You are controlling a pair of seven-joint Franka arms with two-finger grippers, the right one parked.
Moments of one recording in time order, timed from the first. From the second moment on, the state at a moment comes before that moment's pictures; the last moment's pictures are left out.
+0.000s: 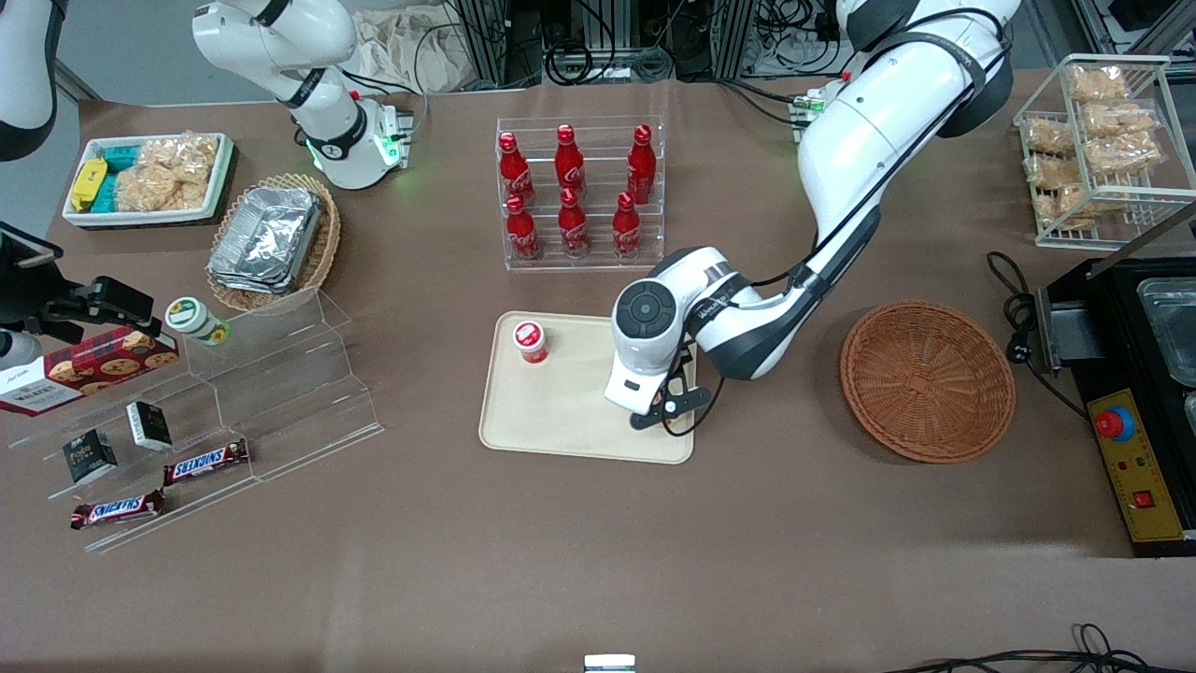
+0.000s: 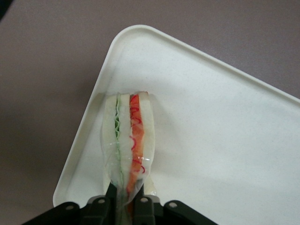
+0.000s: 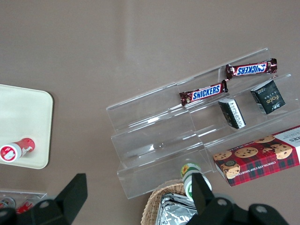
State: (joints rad) arm -0.24 0.85 -0.61 -1.41 0.52 2.02 -1.30
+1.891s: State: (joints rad) arm 0.16 0.22 -0.43 -1.47 0.12 1.67 -0.65
